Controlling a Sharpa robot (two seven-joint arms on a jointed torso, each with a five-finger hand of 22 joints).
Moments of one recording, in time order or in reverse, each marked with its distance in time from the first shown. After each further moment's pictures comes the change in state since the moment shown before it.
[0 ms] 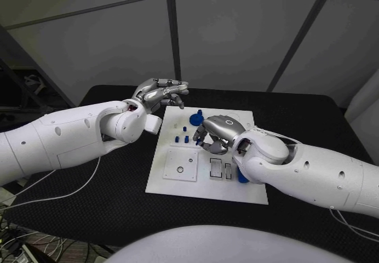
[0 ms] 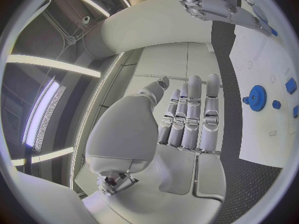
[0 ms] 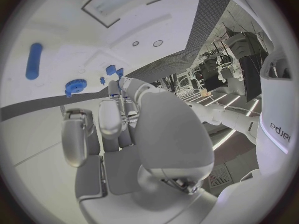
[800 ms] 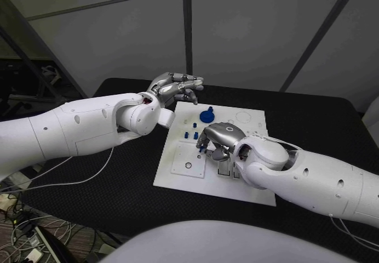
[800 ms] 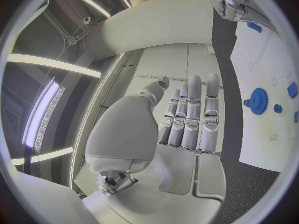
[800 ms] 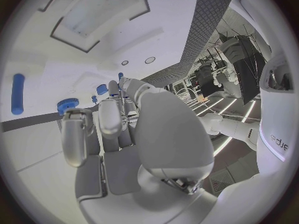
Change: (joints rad) left arm 0.002 0.010 0.000 -0.003 0.000 0.000 0.000; left_hand 0.000 0.000 0.000 0.000 0.000 0.000 0.000 0.000 0.000 0.000 0.000 0.000 0.000 0.000 0.000 0.000 0.000 0.000 0.000 0.000 0.000 0.000; right arm -0.019 0.061 -0.024 -0.043 -0.018 0.072 0.006; right_hand -0.002 0.002 0.000 0.000 -0.001 0.002 0.002 -0.003 0.000 0.000 0.000 -0.005 0.001 0.000 0.000 0.000 -0.003 0.000 0.000 0.000 0.000 0.000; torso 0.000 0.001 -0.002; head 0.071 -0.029
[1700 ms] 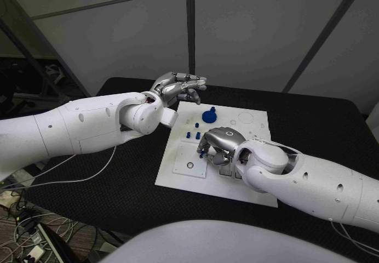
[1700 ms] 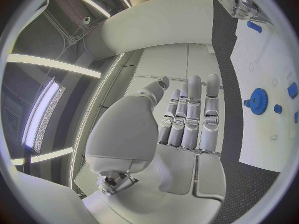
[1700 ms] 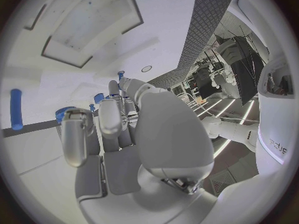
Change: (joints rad) left arm 0.000 0.001 0.000 -0.002 0.000 0.001 -0.001; left_hand 0.000 0.000 0.000 0.000 0.000 0.000 0.000 0.000 0.000 0.000 0.000 0.000 0.000 0.000 0.000 0.000 0.000 0.000 0.000 0.000 0.000 0.000; right arm -0.016 0.010 -0.002 -0.012 -0.007 0.030 0.015; right_hand -0.003 -0.003 0.002 -0.002 -0.002 0.000 0.000 -0.006 0.000 0.003 -0.003 -0.002 0.000 0.000 0.000 0.000 0.000 0.000 0.000 0.000 0.000 0.001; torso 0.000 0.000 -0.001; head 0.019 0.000
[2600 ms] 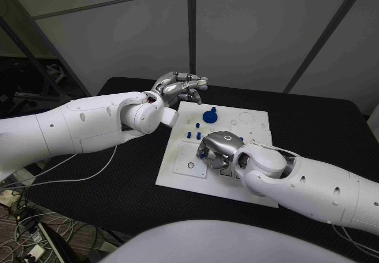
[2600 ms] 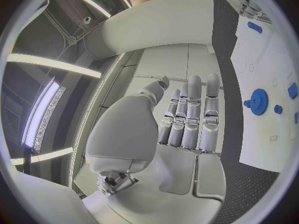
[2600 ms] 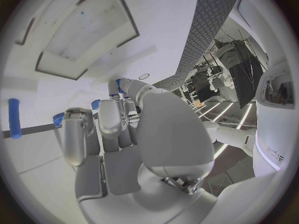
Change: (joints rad) left arm 0.001 0.001 0.000 -0.002 0.000 0.004 -0.002; left_hand 0.000 0.000 0.000 0.000 0.000 0.000 0.000 0.000 0.000 0.000 0.000 0.000 0.000 0.000 0.000 0.000 0.000 0.000 0.000 0.000 0.000 0.000; right arm 0.006 0.010 -0.042 -0.008 -0.018 -0.009 0.008; right_hand -0.049 -0.014 -0.007 -0.001 -0.006 -0.024 0.017 -0.013 -0.003 -0.027 0.015 -0.033 0.000 0.000 0.000 0.000 -0.023 0.000 0.000 0.000 -0.017 0.000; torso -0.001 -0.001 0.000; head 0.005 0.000
